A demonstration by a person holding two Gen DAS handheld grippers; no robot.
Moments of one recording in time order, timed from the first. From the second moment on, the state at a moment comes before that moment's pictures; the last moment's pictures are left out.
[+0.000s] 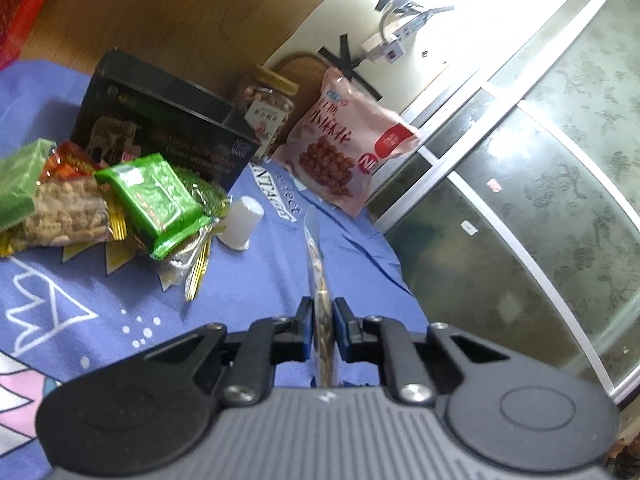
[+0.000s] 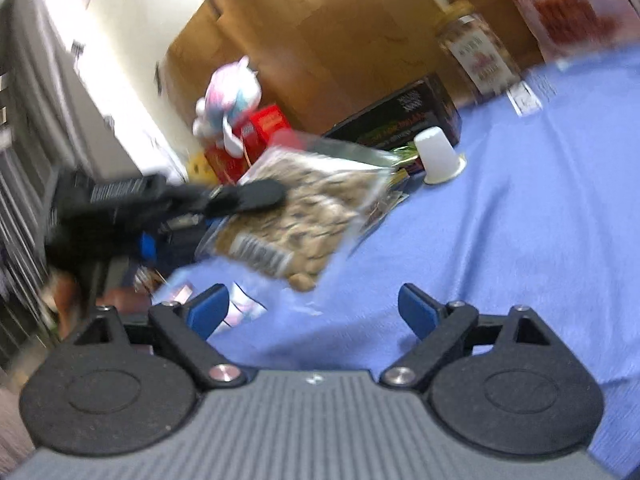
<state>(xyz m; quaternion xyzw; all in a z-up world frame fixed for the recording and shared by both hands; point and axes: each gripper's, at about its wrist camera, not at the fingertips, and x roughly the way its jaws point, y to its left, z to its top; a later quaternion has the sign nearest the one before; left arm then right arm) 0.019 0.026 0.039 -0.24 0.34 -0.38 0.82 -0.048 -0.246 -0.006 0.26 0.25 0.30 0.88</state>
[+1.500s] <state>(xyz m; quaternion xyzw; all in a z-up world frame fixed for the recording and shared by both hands) -0.012 0.003 0.054 -0.11 0.30 -0.33 0.89 -0.055 -0.235 0.017 0.26 0.23 0.34 0.87</state>
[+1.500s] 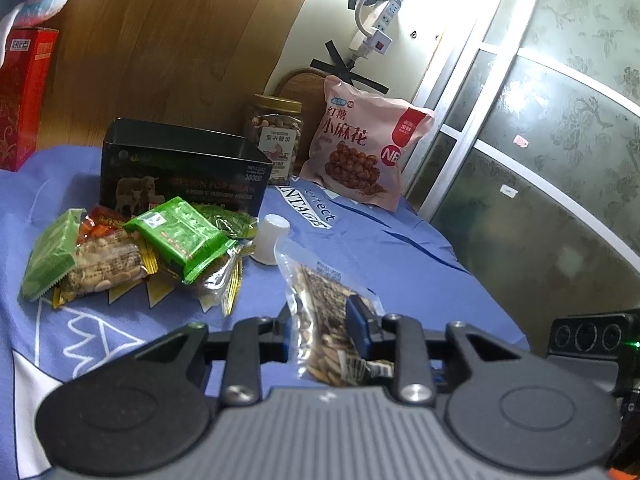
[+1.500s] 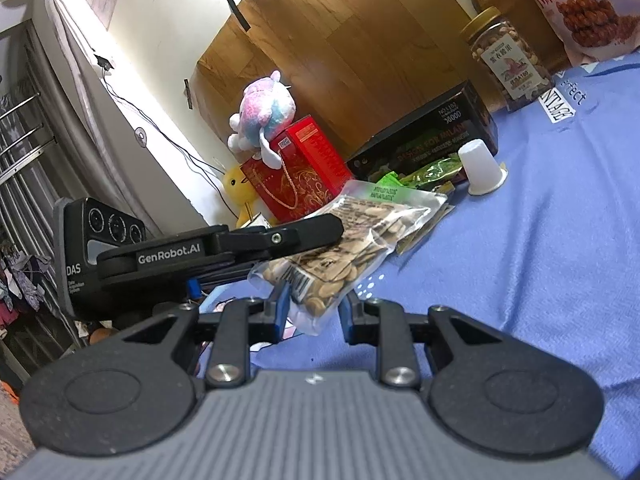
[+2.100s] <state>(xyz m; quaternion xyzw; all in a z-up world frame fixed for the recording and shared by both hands) -0.002 0.004 0.049 -0.08 0.31 -0.31 0.89 -0.050 -0.226 0.017 0.24 0.24 0.33 0.88</state>
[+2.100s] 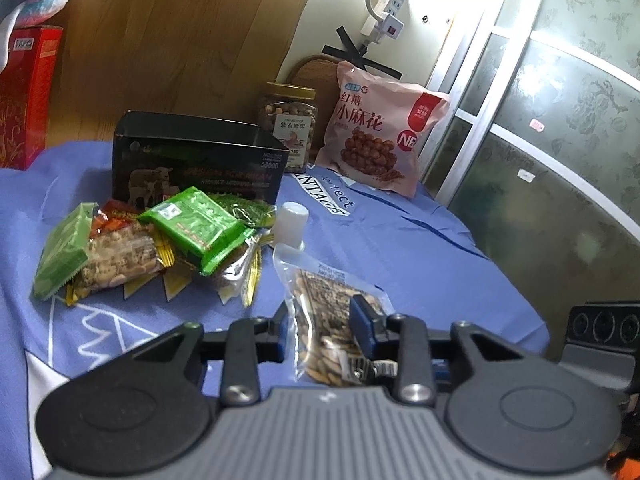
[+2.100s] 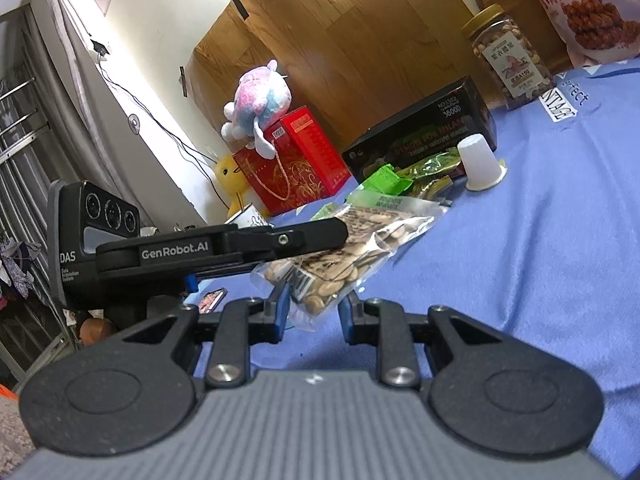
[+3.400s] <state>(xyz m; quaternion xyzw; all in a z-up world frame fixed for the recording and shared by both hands) 0.198 0.025 0.118 0.00 0.30 -0.16 0.94 0.101 -0.205 0.078 0.17 0.22 0.12 0.95</state>
